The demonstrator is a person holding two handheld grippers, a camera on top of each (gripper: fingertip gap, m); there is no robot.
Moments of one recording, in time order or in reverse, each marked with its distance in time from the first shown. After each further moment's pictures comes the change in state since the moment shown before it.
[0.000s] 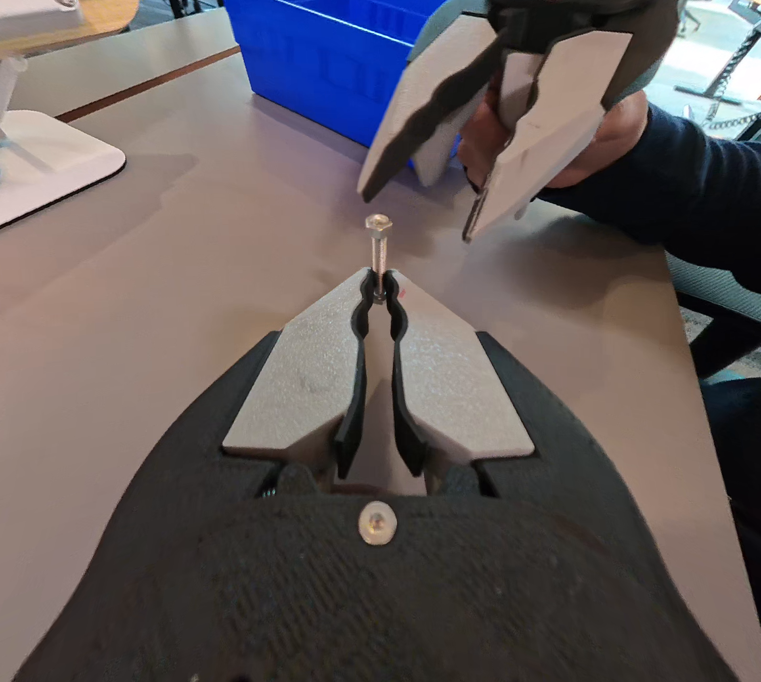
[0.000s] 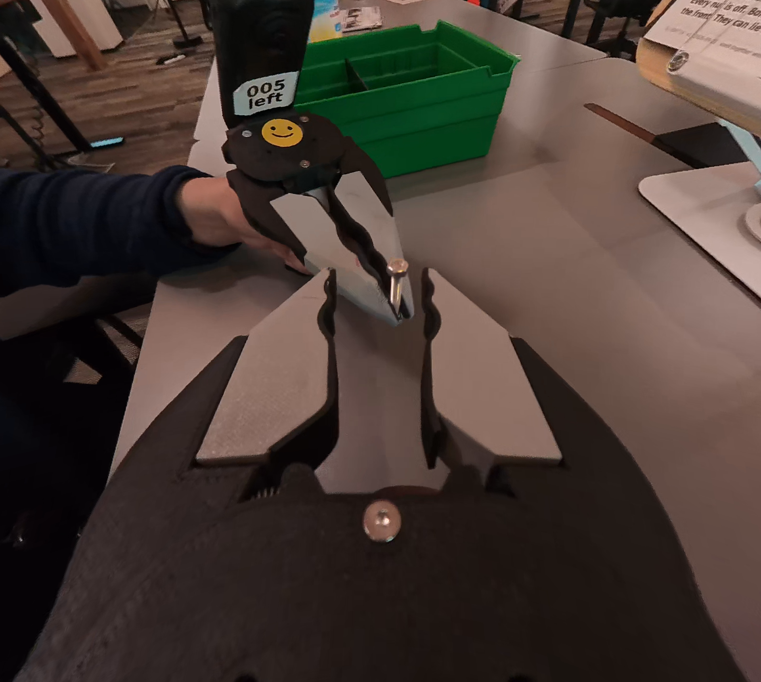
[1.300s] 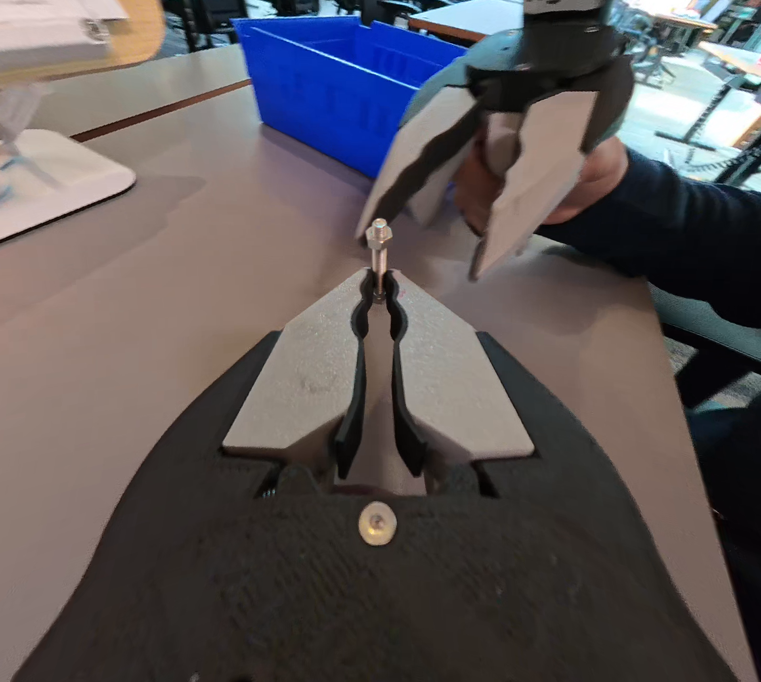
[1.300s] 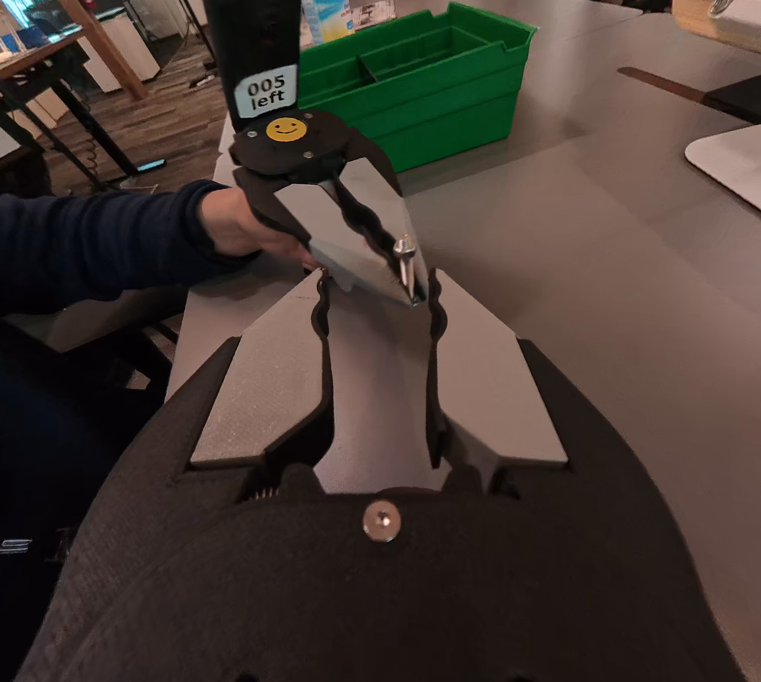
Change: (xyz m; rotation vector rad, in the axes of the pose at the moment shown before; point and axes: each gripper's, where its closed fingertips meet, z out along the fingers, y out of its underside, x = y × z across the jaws) left arm 0.000 -0.012 -0.002 0.076 0.004 -0.036; right arm -0.003 0.006 0.004 -0.012 -0.059 0.106
